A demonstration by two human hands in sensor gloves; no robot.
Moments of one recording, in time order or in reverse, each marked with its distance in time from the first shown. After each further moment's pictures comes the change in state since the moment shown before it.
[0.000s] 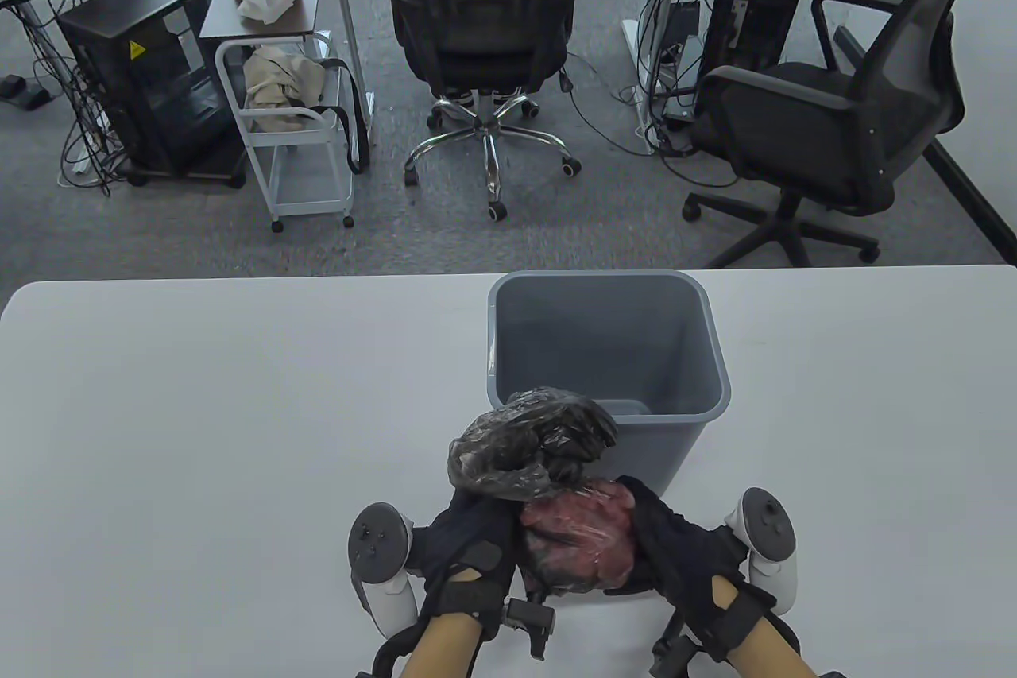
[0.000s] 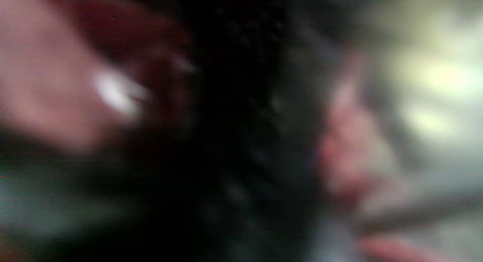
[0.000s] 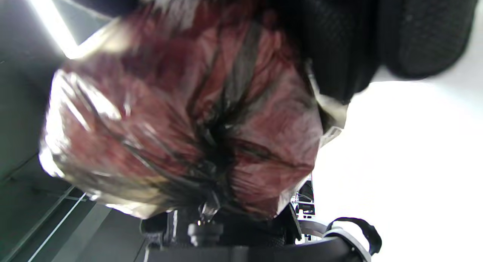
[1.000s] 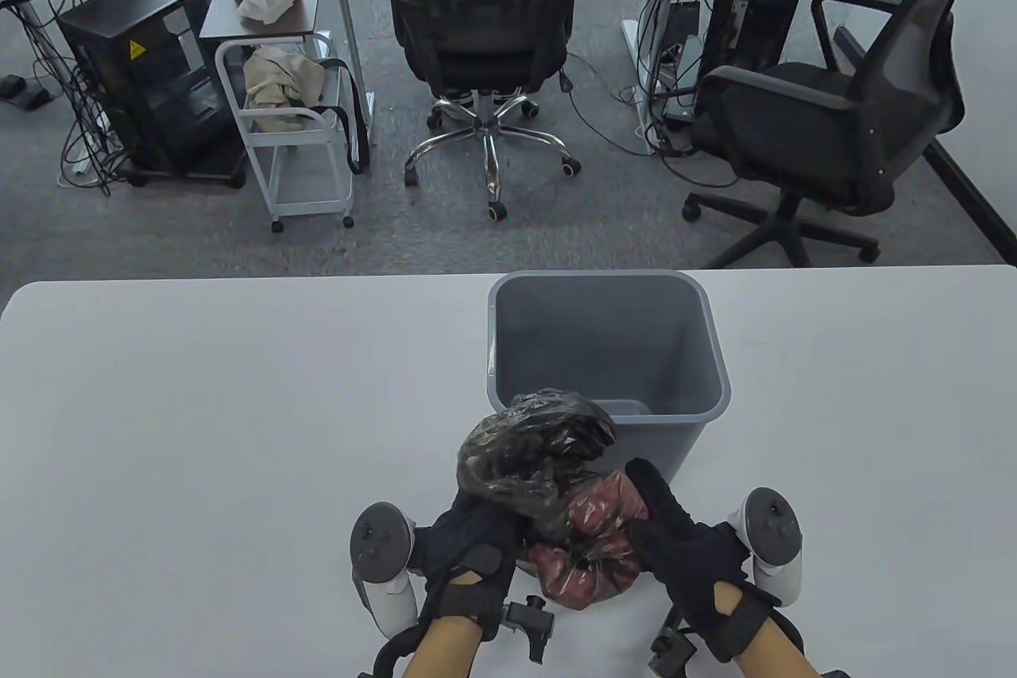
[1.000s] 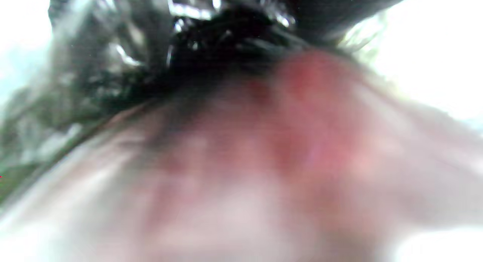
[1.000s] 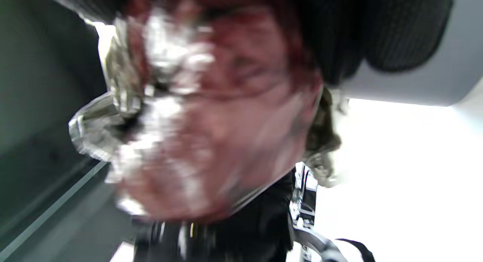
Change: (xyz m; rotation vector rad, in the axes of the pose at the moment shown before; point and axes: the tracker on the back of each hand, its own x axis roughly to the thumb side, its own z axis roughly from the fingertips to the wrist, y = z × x) left_hand 0.000 -0.009 -0.002 -0.131 -0.049 0.002; right_hand 0.006 -0.006 -0.001 -0.040 -0.050 0.030
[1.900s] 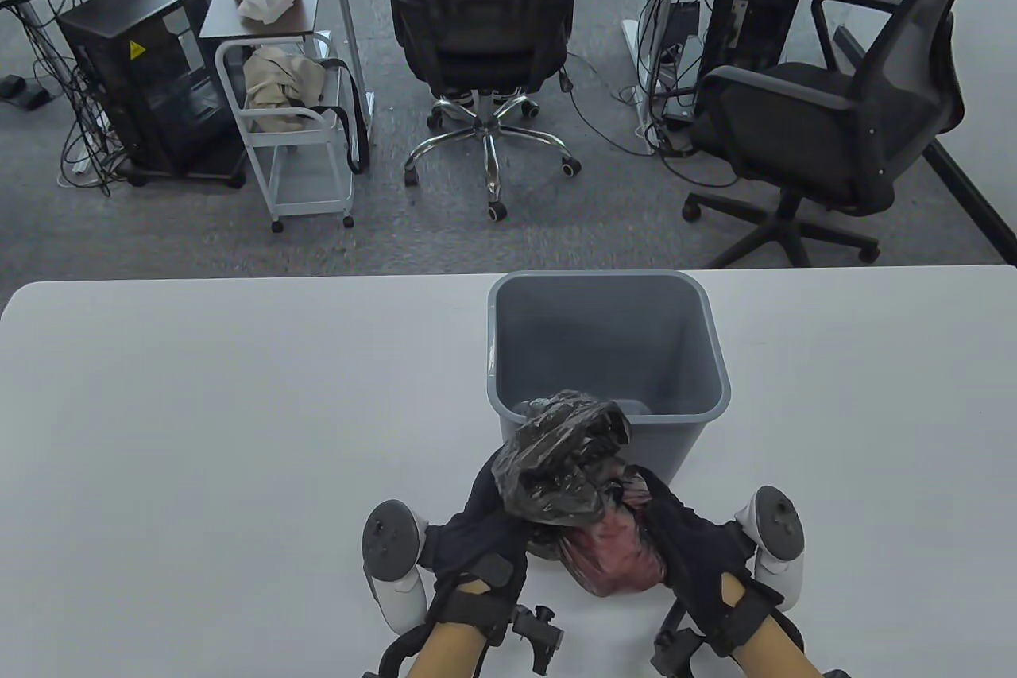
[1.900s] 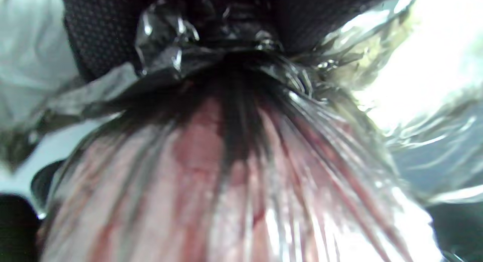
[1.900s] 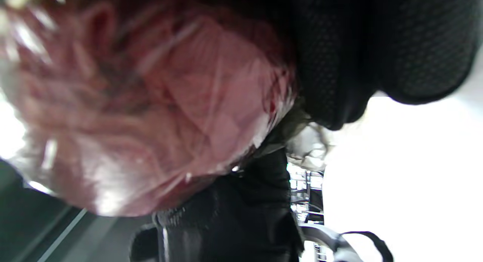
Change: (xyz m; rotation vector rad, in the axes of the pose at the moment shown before) left_hand 0.006 -0.003 0.002 0.042 -0.040 0.012; right_hand -0.002 -0.002 0.000 0.021 0.033 -0.014
